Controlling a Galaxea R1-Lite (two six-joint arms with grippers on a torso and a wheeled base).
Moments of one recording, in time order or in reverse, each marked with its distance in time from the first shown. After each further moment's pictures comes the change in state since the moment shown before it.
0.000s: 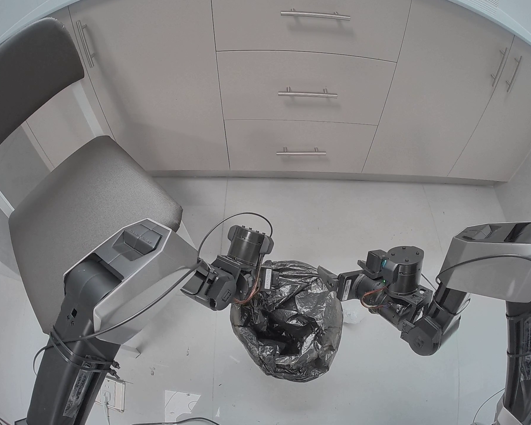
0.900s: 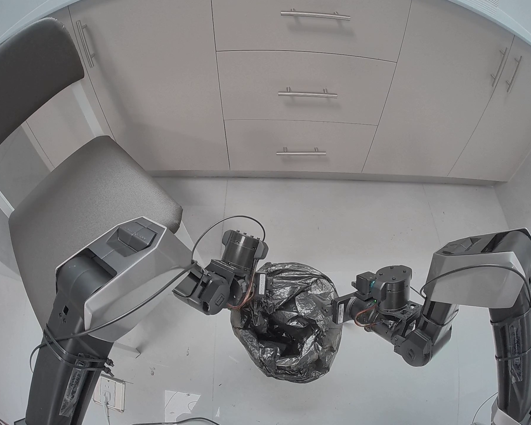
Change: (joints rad) left arm 0.006 -0.039 0.096 -0.016 -0.001 -0.043; right arm 0.014 0.093 0.021 0.009 0.031 -0.089
